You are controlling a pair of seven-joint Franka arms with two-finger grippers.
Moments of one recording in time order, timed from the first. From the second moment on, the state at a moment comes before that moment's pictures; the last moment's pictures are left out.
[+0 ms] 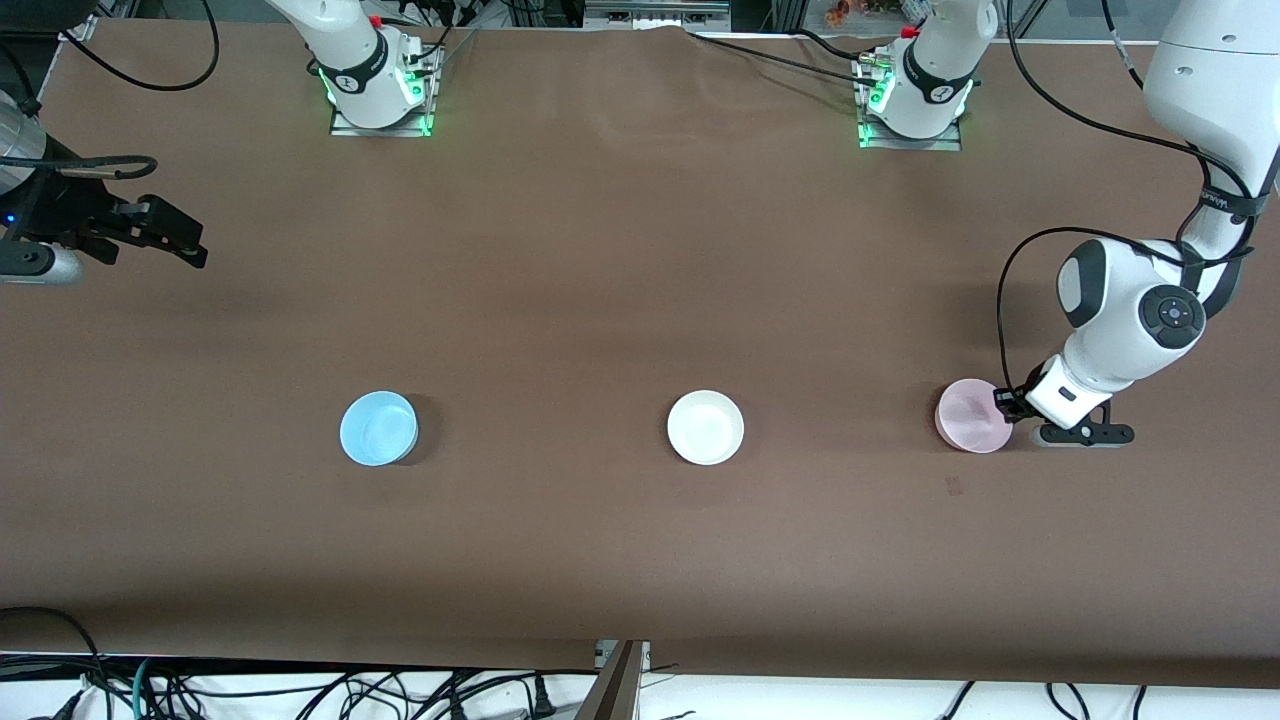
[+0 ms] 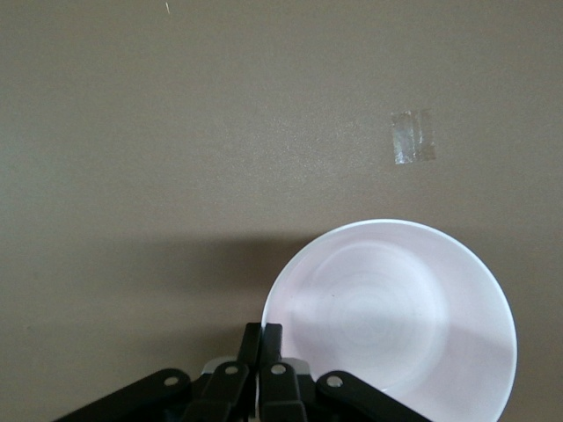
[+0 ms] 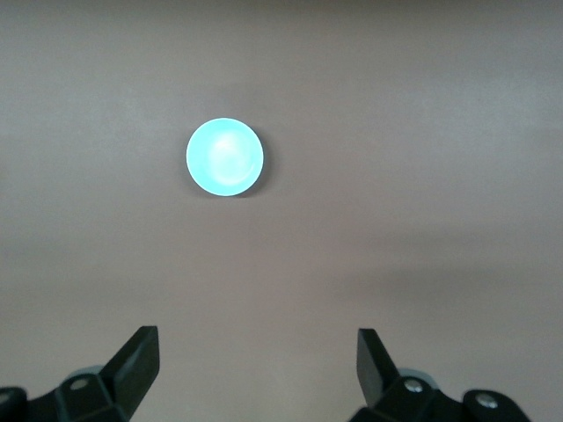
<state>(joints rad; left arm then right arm) 0.36 0.51 -0.25 -2.00 0.24 2.56 -0.06 0.04 0.06 0.03 -1.52 -0.01 1.58 0.10</state>
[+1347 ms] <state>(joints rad) 0.30 0.51 -0.27 -1.93 0.24 2.57 -0.25 0.04 0.07 0.02 -1.52 -0.01 1.59 0.10</state>
